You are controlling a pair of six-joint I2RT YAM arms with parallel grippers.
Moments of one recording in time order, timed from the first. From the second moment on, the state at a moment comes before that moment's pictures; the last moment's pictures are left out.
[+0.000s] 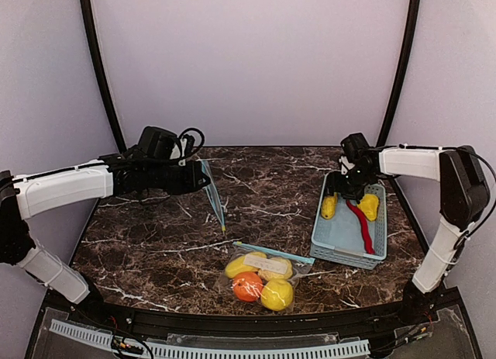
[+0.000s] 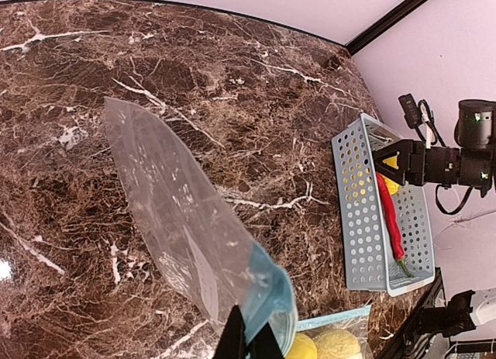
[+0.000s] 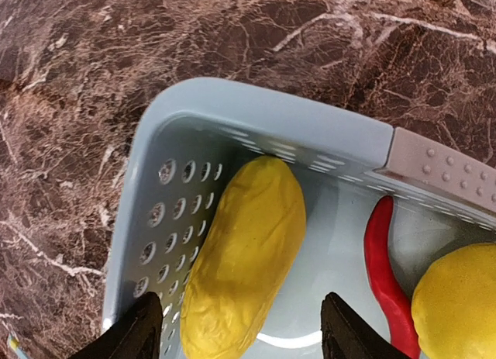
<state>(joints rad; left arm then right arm) -0.66 1.43 1.08 -0.28 0.12 -0.62 0.33 1.73 1.19 -0.53 -0.04 0.40</state>
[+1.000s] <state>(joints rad) -0.64 1.43 1.08 -0.28 0.13 -0.63 0.30 1.86 1.20 -0.46 -0.05 0.45</state>
